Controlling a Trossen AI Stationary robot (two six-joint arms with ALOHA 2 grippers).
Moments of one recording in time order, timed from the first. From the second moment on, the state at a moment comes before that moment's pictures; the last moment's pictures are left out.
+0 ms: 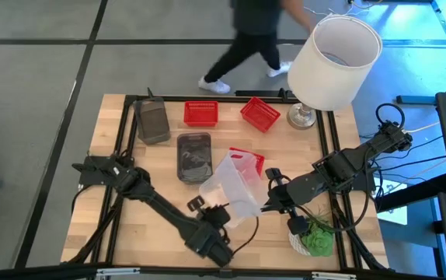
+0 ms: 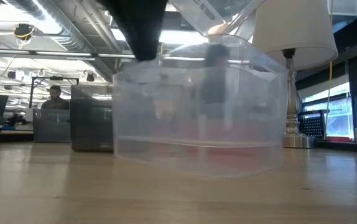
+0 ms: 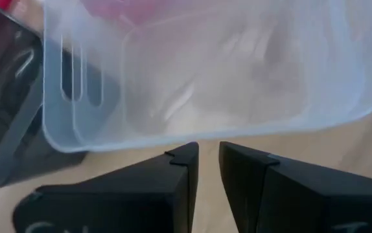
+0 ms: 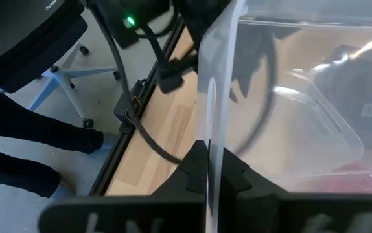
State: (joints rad) left arm -0.60 2.32 2.18 -1.44 -0.58 -1.23; right arm 0.53 1.42 1.48 -0.79 0.07 0.18
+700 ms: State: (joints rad) left arm -0.80 2.00 2.18 -1.57 -0.45 -1.46; right arm 0.49 1.44 1.48 -0.83 0.05 -0.03
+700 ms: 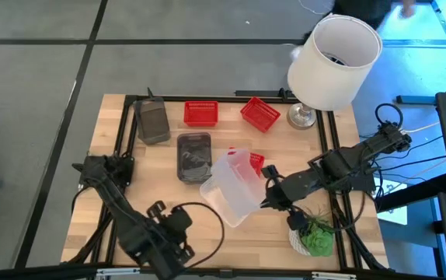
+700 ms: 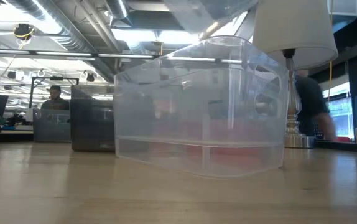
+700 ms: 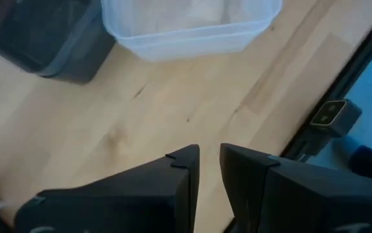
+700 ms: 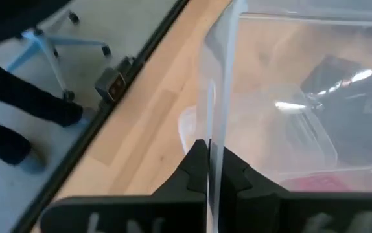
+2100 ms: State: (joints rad) left arm -0.84 1.96 2.18 -1.57 -0.50 -1.46; right arm 0.39 1.78 1.52 -1.08 -0.22 -0.40
